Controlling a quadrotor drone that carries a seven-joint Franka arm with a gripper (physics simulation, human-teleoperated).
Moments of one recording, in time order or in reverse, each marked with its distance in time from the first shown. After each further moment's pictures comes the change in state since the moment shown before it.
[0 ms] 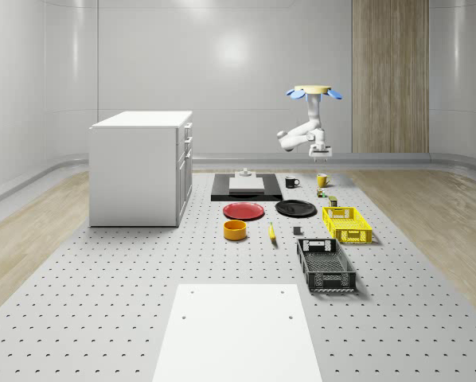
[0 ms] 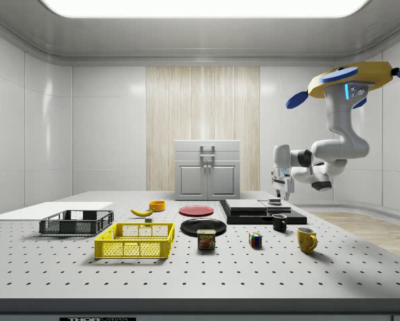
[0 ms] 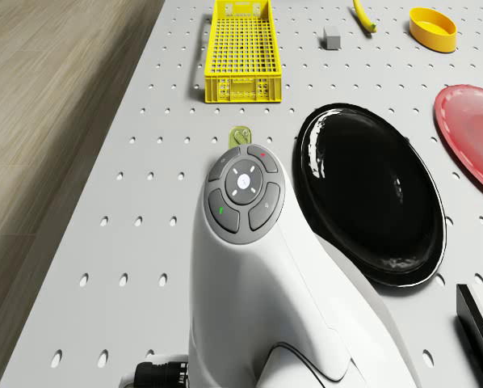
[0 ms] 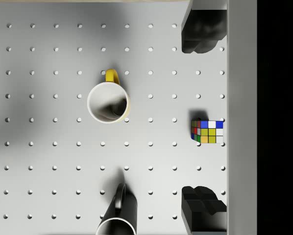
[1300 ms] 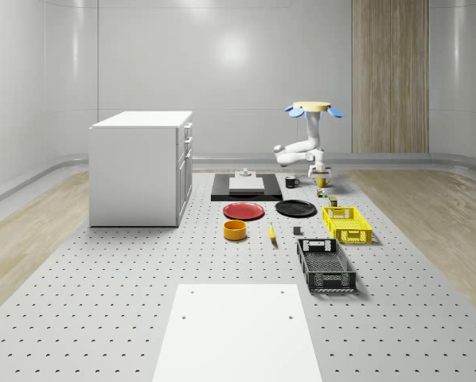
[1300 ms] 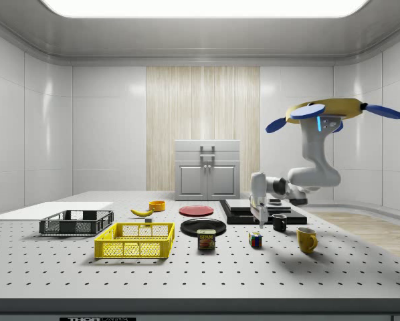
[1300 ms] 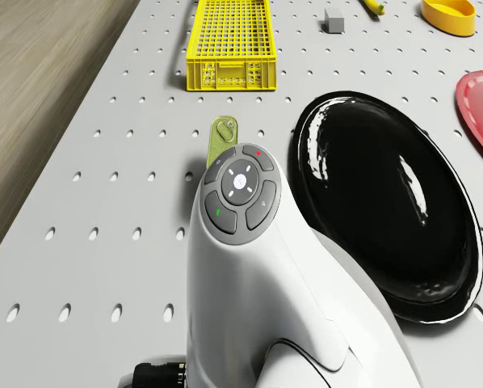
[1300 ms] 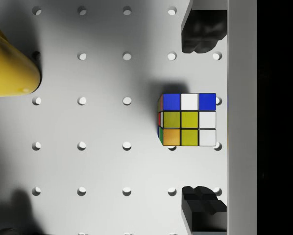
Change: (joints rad) arm -0.051 -0.130 0.044 0.009 0.066 0.113 0.046
